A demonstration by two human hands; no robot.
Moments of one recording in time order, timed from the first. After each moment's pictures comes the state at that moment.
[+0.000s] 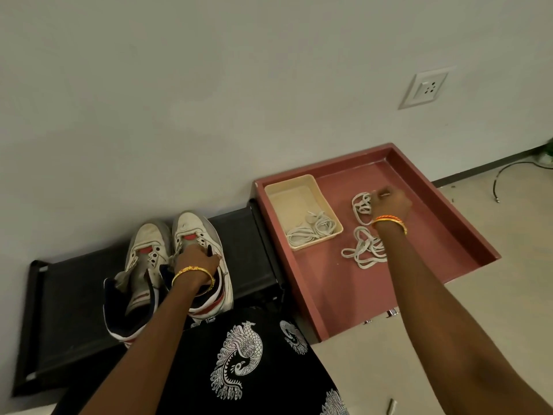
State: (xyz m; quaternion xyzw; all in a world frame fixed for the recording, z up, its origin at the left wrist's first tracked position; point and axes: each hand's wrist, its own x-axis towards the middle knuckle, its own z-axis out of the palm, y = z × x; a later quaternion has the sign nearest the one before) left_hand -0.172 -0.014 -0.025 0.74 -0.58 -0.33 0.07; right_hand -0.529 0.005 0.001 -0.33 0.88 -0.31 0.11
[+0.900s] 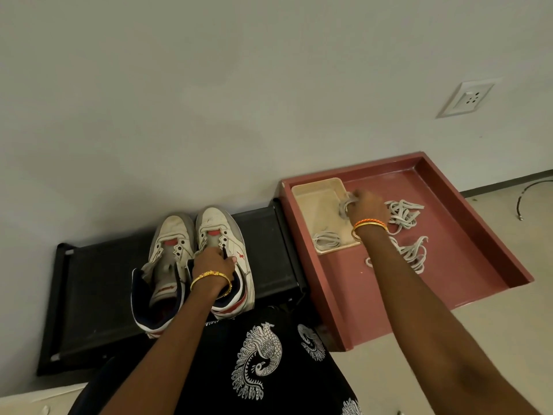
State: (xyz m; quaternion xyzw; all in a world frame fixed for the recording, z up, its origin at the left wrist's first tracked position) left_hand -0.147 -0.013 -0.045 0.74 -0.56 -0.37 0.10; right_hand -0.458 -0.032 -0.002 -0.48 0.86 -0.17 0.08
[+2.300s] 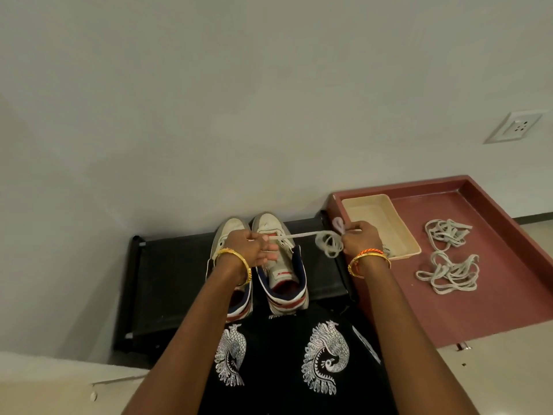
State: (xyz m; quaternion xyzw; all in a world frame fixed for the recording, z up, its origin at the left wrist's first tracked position) left_hand -0.081 0.003 0.065 0.61 -0.39 -0.63 0.27; right_hand -0.297 0.010 0.035 -0.32 0.81 -0.36 0.33
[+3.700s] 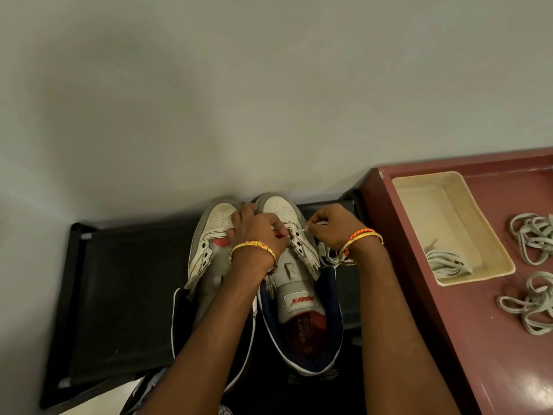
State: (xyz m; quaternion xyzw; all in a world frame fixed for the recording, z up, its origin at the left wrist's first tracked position) left_hand -0.104 -0.102 -0.068 0.70 -0.64 -0.31 0.09; right_hand -0.256 -0.111 -0.069 -0.55 0.72 -0.11 0.41
